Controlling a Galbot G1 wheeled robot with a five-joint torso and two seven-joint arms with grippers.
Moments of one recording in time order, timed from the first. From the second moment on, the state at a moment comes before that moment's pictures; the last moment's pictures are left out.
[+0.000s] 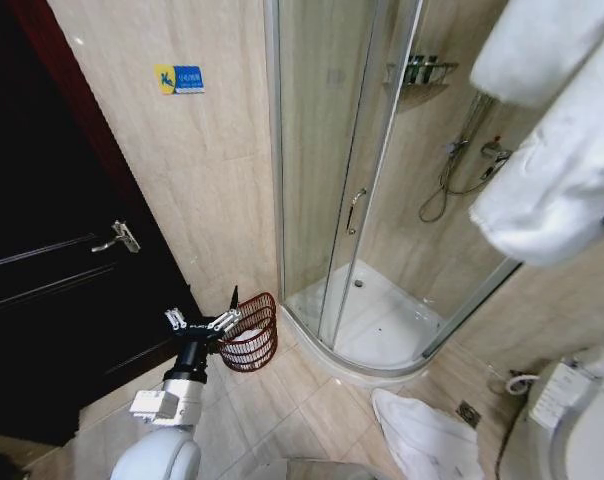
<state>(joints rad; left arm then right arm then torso) 1.83 -1.55 -0.55 -2.50 -0.03 -0.04 -0.01 -1.39 1.02 1.18 2.07 0.50 0.27 -0.06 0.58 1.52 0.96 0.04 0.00</state>
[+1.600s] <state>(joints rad) 1.83 -1.55 -0.55 -2.50 -0.03 -0.04 -0.01 -1.57 1.44 1.00 2.00 0.14 0.66 -0.06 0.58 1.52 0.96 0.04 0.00</state>
